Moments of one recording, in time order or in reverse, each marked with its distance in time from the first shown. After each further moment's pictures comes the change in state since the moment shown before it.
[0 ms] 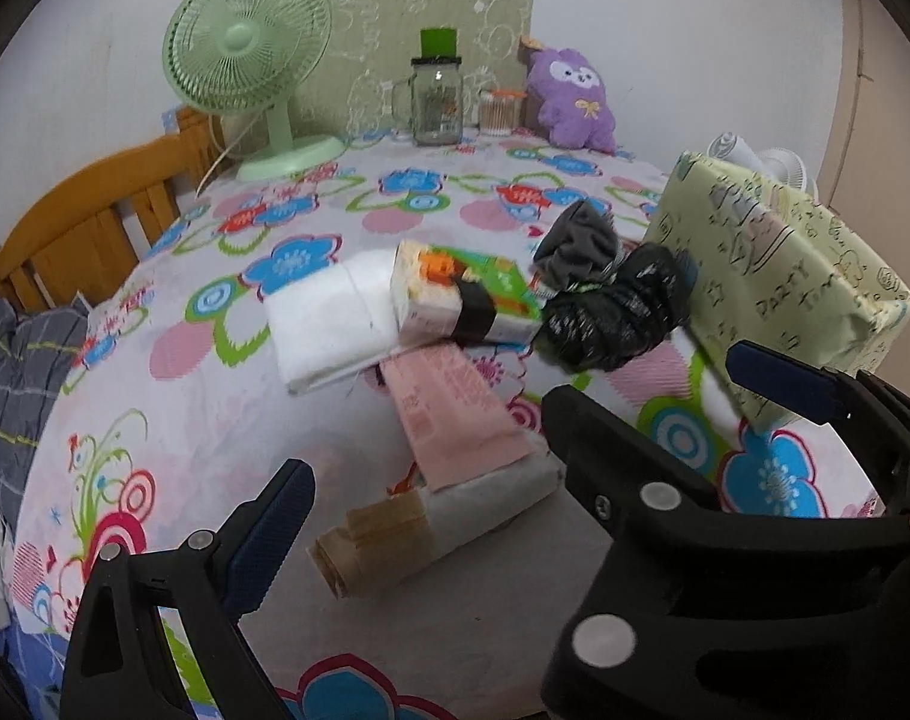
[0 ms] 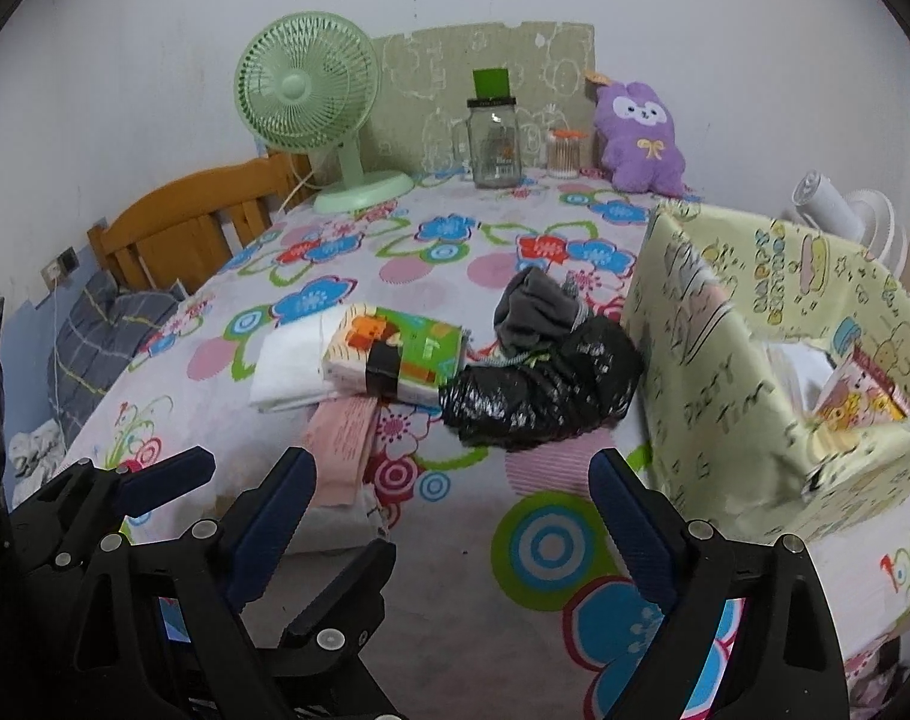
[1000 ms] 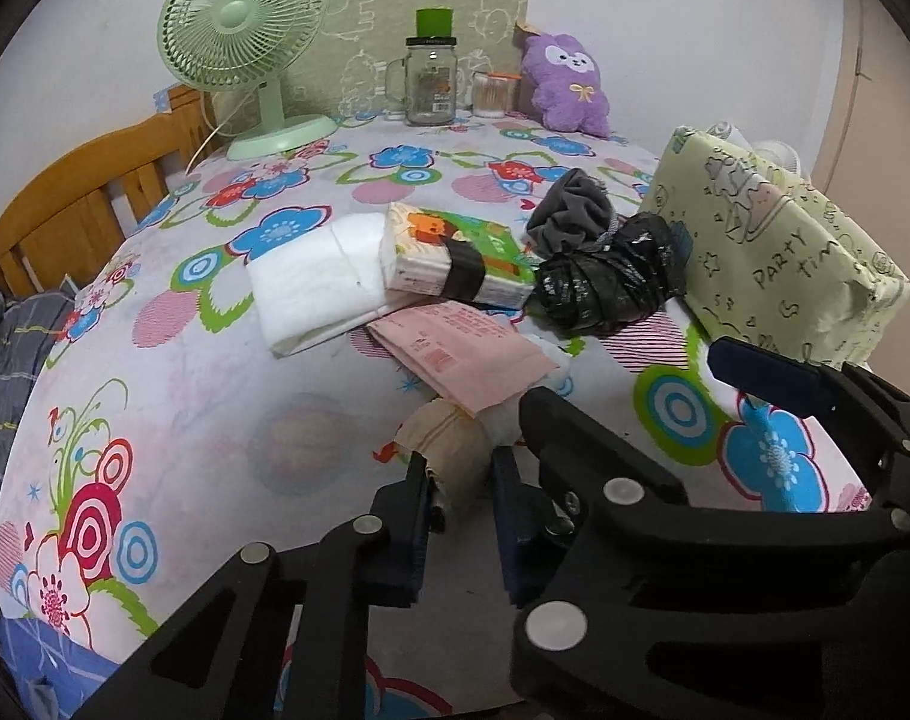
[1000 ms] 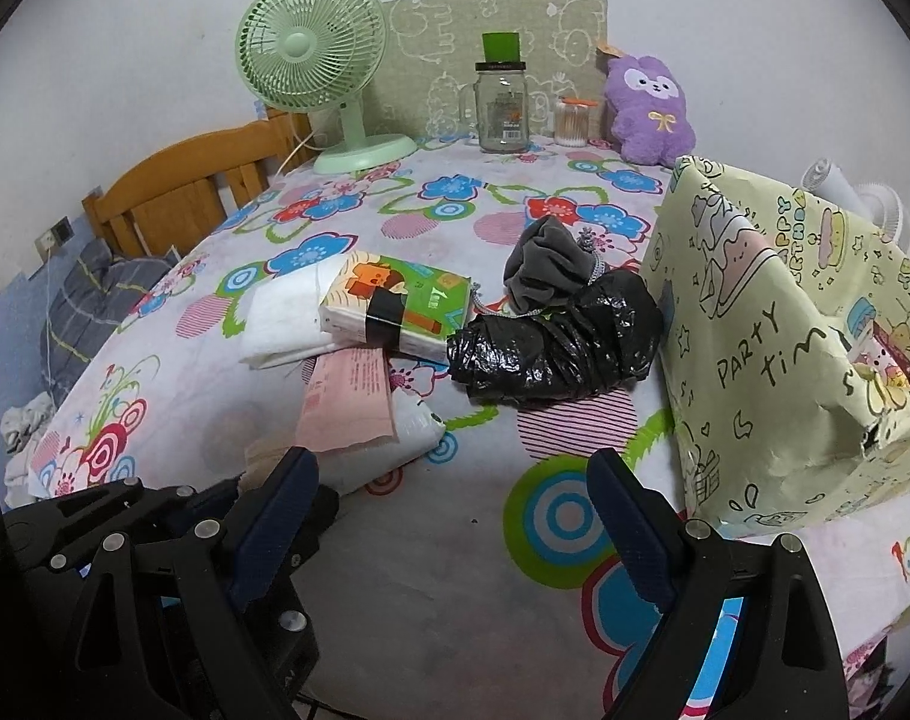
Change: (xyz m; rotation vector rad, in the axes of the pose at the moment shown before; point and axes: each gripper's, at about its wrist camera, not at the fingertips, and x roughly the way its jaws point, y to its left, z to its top) left arm 0.004 -0.001 -0.011 -0.001 0.023 -0.033; right arm 0.009 0.005 -0.009 -0.024 0.049 -0.015
